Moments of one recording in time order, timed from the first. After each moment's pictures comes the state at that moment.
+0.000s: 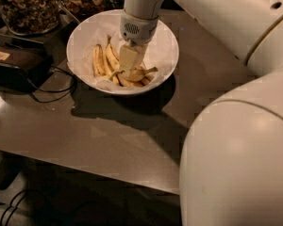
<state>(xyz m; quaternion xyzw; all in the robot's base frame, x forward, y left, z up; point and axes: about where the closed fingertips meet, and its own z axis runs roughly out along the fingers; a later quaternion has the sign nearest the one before) 0.608 0.012 0.890 -0.54 0.84 0.07 0.06</state>
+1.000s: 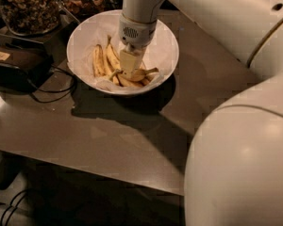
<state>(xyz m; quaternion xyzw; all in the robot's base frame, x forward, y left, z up) 0.603 0.016 0.885 -0.55 0.83 0.06 0.06</state>
